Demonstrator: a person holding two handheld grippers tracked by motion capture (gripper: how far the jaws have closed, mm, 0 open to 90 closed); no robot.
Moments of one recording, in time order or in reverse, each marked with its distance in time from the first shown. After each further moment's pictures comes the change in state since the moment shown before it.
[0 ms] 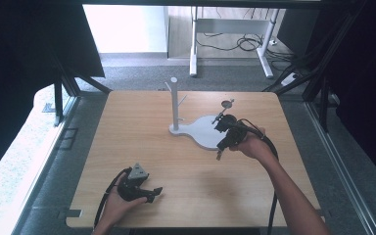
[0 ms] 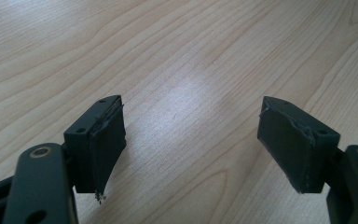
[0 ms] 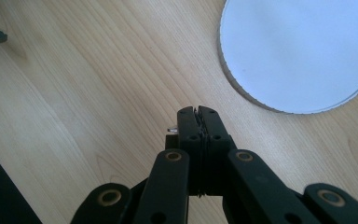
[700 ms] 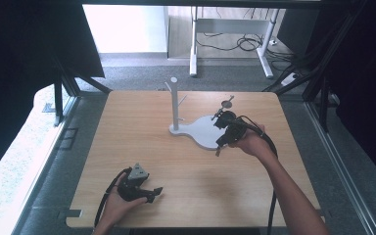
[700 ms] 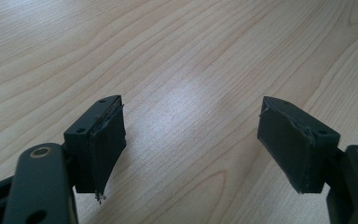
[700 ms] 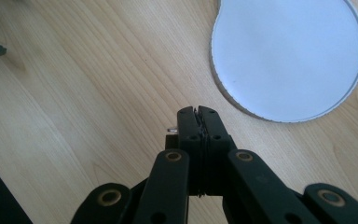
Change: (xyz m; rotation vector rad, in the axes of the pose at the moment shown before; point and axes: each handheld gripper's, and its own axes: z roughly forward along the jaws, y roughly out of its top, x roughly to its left) left arm -0.001 0.000 0.000 -0.002 -0.003 0.001; right arm -0.002 0.007 -0.007 -0.027 -0.019 -0.010
